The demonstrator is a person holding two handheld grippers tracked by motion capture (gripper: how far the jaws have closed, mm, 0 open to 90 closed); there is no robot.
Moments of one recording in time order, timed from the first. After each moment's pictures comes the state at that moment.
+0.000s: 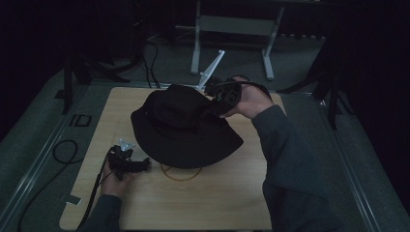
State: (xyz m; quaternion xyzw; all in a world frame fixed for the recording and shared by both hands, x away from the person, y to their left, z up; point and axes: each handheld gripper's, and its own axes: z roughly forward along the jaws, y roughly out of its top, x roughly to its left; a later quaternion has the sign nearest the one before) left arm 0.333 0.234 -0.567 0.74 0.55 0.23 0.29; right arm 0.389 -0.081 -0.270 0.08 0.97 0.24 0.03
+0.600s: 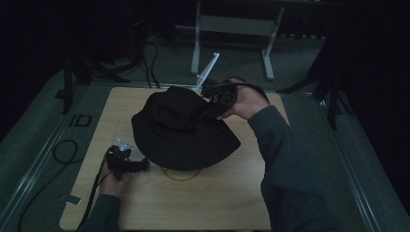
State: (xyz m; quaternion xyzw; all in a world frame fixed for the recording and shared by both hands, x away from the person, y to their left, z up) left arm 0.333 0.238 -0.567 0.74 0.56 0.23 0.29; right arm 0.392 -0.074 -0.278 0.08 0.97 0.23 0.02
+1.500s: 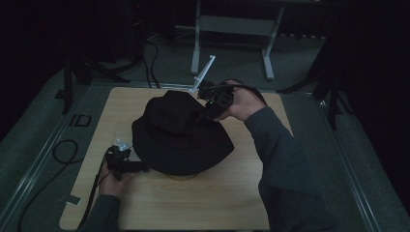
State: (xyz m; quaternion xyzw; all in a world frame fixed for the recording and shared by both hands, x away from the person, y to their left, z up) left arm 0.332 0.239 -0.567 0.74 0.56 0.23 0.29; right arm 0.395 -0.067 -0.286 0.09 0.97 0.22 0.02
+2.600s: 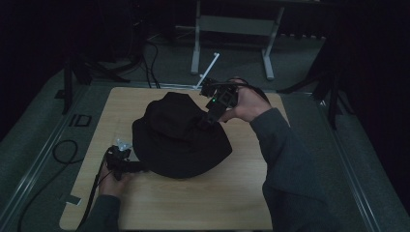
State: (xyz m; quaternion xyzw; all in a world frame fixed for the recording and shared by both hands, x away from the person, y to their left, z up) left arm 0.332 0.239 -0.567 0.74 0.56 0.23 0.29; right arm 0.398 -0.076 -0.283 0.16 0.97 0.20 0.02
